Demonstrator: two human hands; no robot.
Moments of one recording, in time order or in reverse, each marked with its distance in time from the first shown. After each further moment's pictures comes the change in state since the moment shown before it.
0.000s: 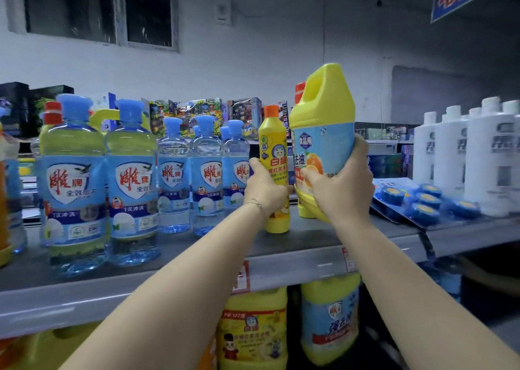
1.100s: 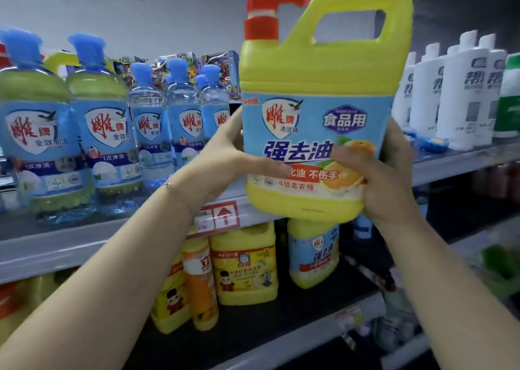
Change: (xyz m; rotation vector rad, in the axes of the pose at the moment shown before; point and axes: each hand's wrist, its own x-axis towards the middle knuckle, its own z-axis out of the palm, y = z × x) left_hand -0.091 0.003 -0.072 -0.545 -0.599 0.303; right_hand -0.061 0.008 -0.083 0.944 -0.372 -0.091
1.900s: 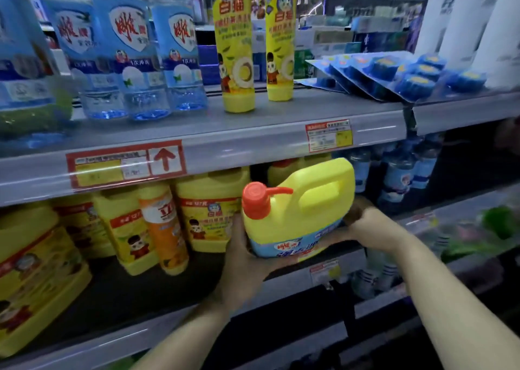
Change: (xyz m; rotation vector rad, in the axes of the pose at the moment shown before) left_hand -0.101 -0.221 0.127 0.046 0.473 -0.200; right_hand -0.105 0.107 -0.147 -0.303 -0.480 0.849
